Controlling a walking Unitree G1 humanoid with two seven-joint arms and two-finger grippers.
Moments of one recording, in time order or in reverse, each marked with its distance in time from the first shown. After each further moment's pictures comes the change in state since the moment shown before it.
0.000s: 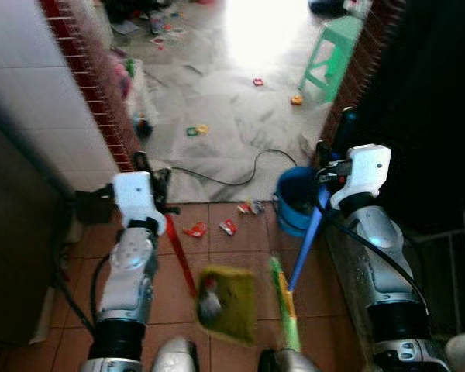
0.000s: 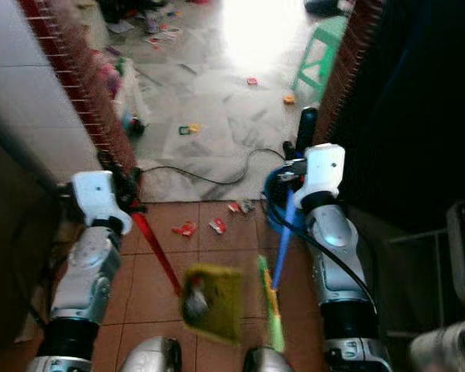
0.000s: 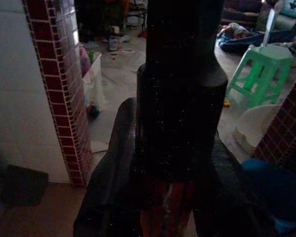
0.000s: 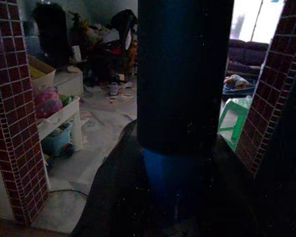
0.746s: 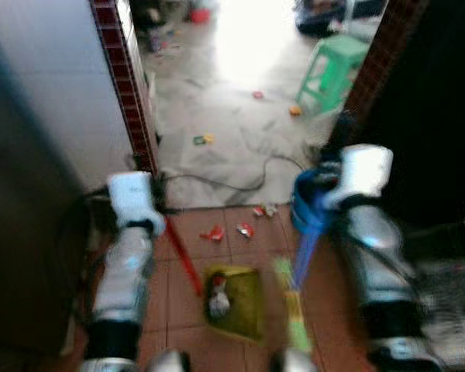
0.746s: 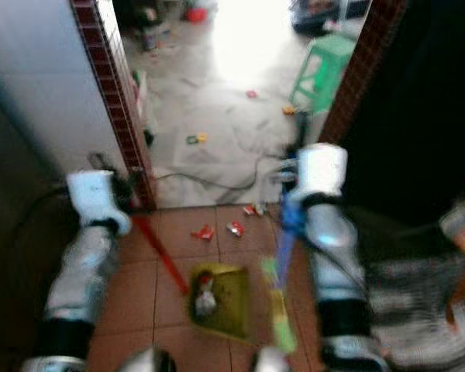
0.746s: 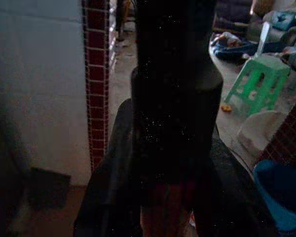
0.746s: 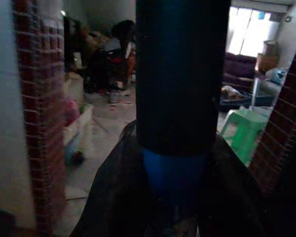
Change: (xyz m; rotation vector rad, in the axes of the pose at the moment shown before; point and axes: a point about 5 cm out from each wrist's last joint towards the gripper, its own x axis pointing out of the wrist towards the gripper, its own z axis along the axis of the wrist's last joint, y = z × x) left arm 0.000 0.008 0.001 -0.003 0.016 0.030; right arm 0.005 0.012 0.000 0.014 -0.003 0.034
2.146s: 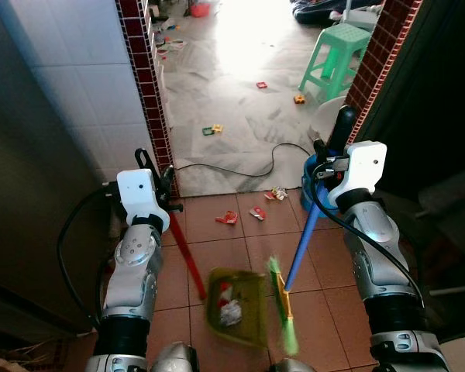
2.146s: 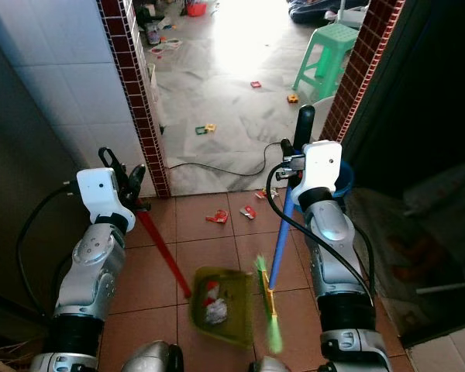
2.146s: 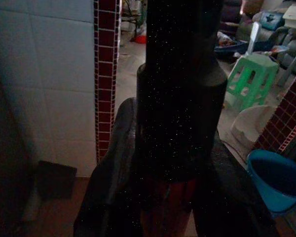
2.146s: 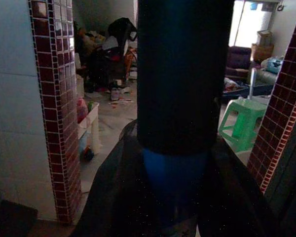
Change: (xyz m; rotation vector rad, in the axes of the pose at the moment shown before) left arm 0.002 -0.012 0.003 -0.037 -0.009 -0.041; right arm 0.001 -0.008 -0.003 0.016 0.011 -0.031
